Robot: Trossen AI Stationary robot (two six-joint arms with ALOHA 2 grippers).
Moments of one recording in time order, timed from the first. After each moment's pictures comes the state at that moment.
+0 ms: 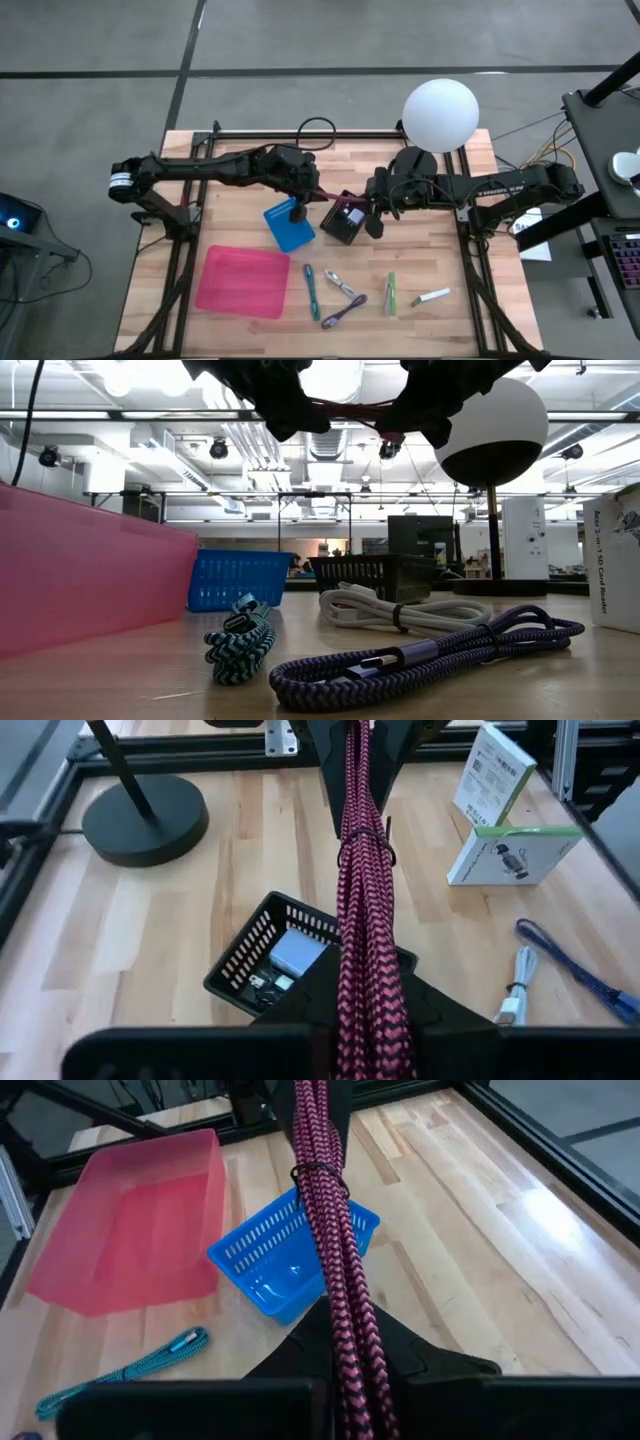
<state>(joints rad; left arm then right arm) 0.17 1.47 1.23 -0.34 0.23 0.14 0.01 1.26 0.91 -0.18 0.14 0.28</state>
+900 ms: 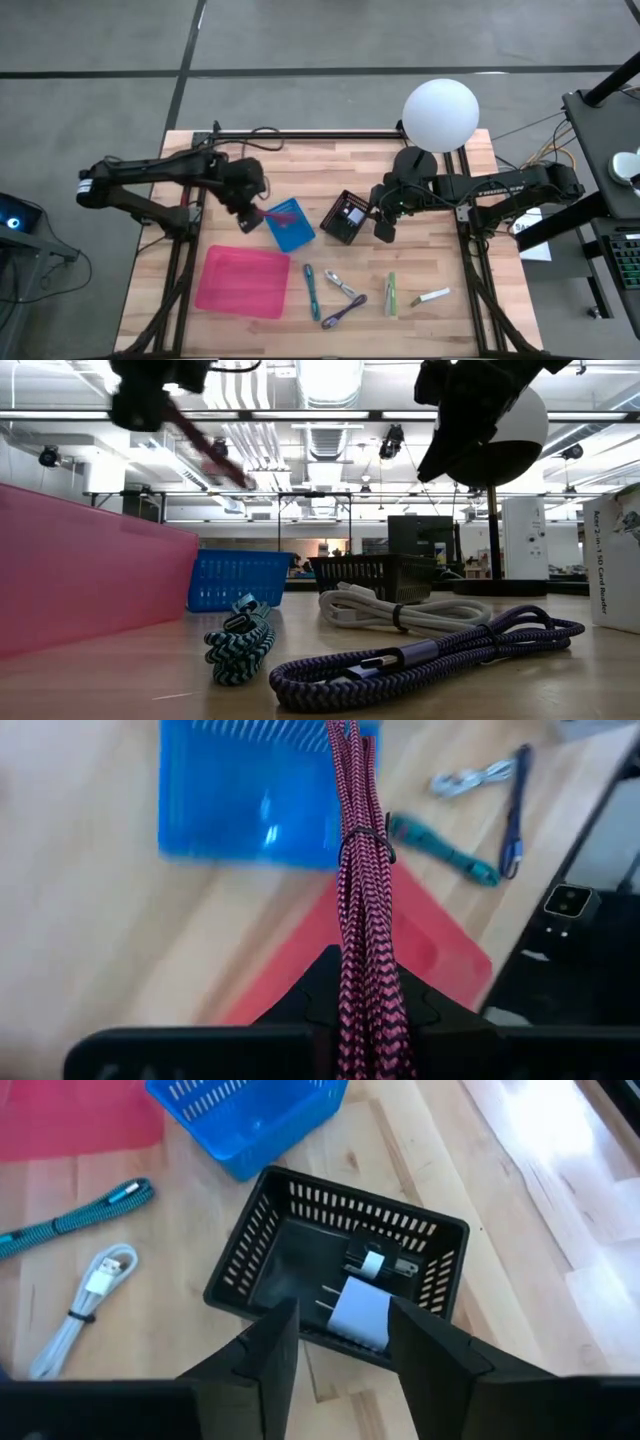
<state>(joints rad) 0.09 1.18 1.24 -1.20 0.24 -0.61 0.01 1.26 0.90 -0.49 0.13 0.24</state>
